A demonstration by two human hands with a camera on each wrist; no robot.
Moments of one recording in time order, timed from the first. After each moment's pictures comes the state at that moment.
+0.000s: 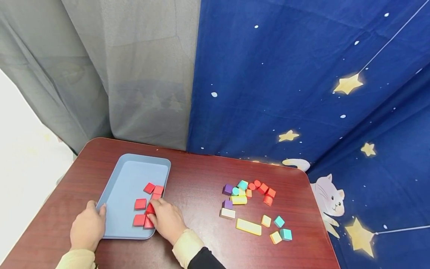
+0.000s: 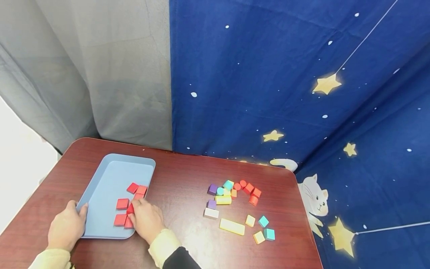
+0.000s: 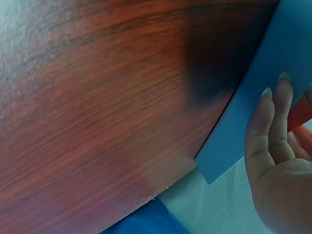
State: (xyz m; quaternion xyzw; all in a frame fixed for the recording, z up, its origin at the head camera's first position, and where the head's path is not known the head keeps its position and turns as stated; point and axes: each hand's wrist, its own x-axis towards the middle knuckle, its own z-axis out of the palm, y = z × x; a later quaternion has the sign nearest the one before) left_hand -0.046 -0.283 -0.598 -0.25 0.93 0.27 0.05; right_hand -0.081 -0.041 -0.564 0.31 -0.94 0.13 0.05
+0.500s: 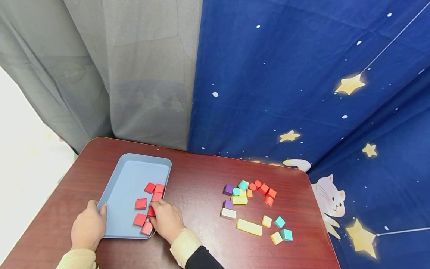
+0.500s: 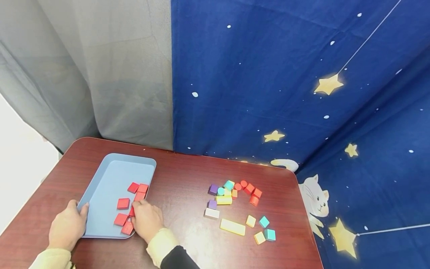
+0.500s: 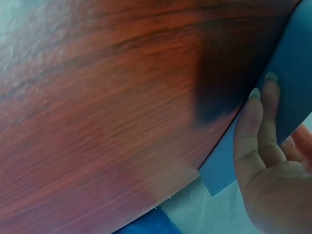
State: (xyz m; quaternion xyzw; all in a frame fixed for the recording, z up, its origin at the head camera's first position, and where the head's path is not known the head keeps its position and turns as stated) left_hand -0.047 -0.284 -0.602 -0.26 0.93 0.27 0.05; right_hand -0.083 -0.047 -0.575 0.29 -0.95 0.09 0.03
